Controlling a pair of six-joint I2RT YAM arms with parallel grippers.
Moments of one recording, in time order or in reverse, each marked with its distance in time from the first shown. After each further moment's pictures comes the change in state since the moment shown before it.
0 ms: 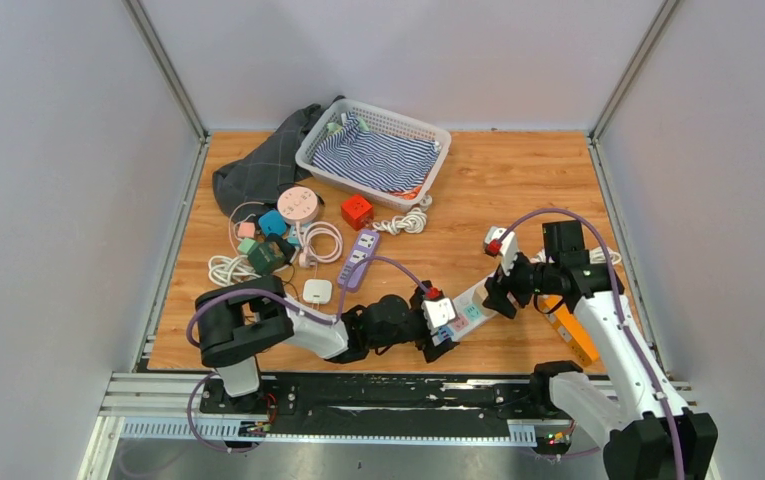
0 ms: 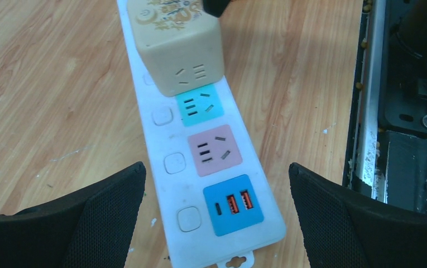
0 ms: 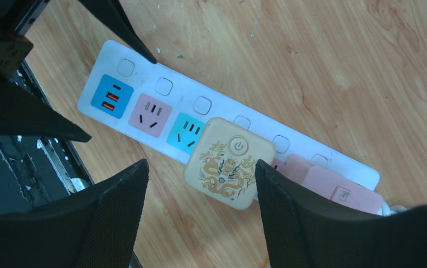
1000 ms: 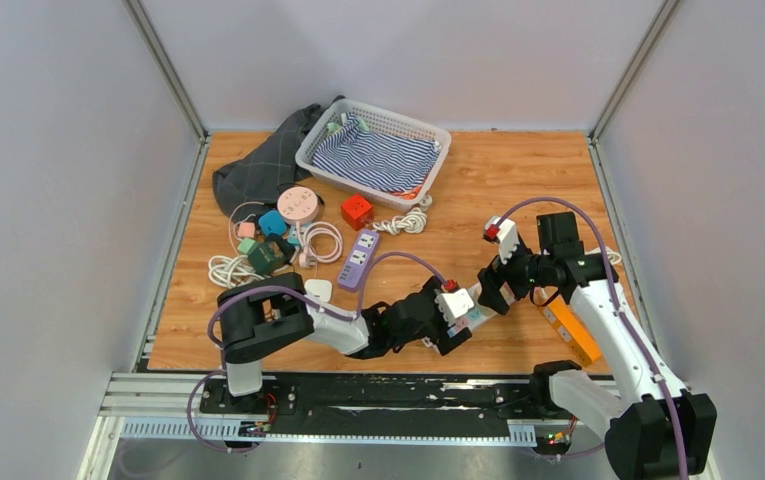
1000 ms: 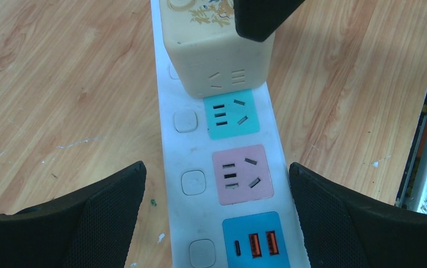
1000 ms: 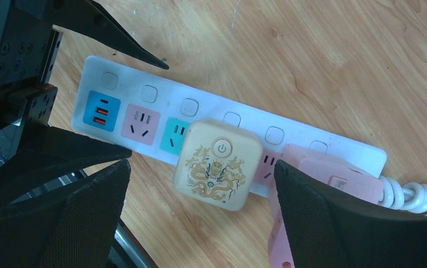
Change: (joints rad) left arm -0.032 0.112 0.161 -0.149 -0.187 -0.050; right arm 0.035 0.070 0.032 0.052 0.087 0.184
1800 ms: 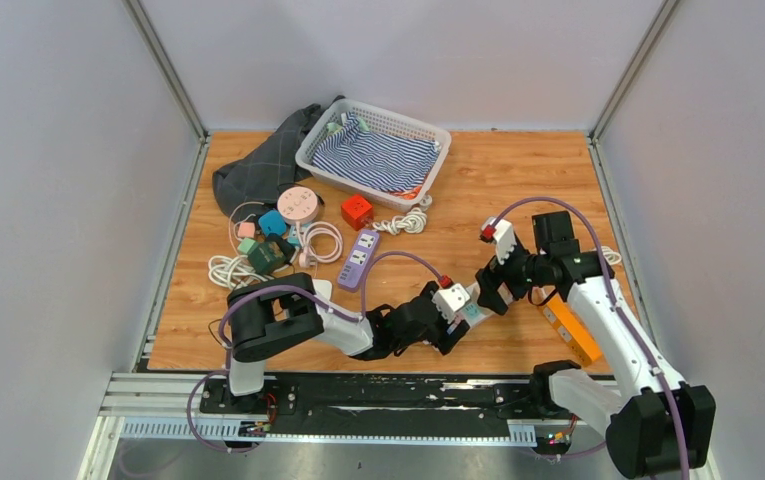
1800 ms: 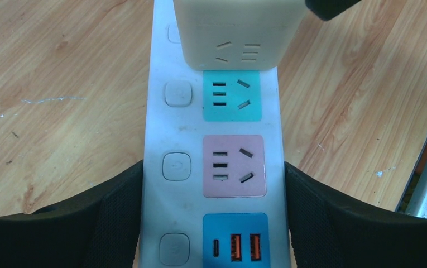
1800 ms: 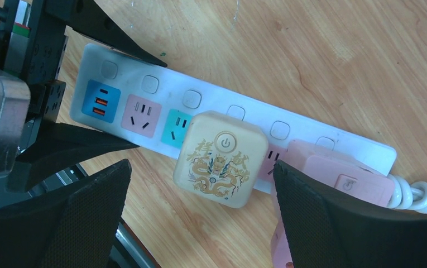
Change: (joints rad) left arm -0.004 0.054 0.018 -0.035 -0.056 -0.189; right arm 0.016 0.020 0.000 0.001 0.029 0.007
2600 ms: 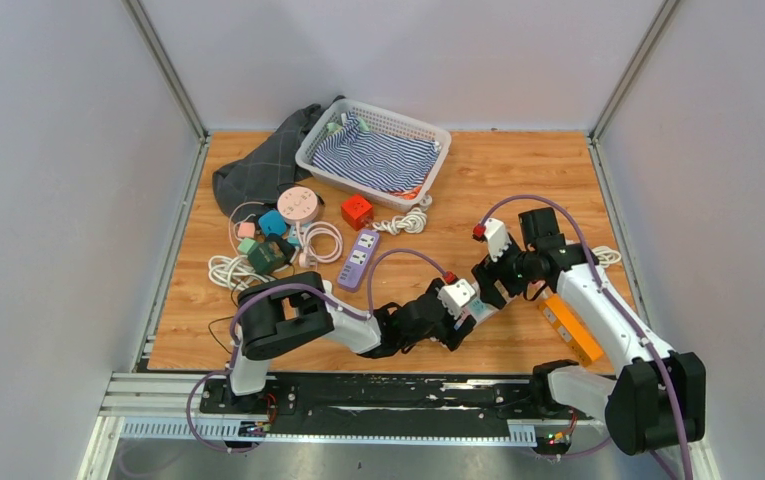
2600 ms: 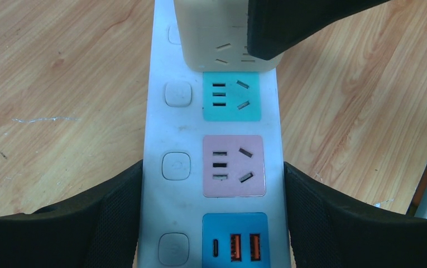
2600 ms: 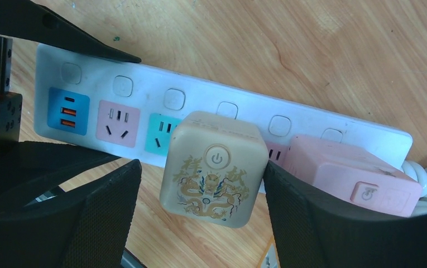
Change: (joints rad) left arm 0.000 0.057 0.058 0.020 -0.003 -0.037; right arm 0.043 0.117 -0.007 0.059 0.144 0.038
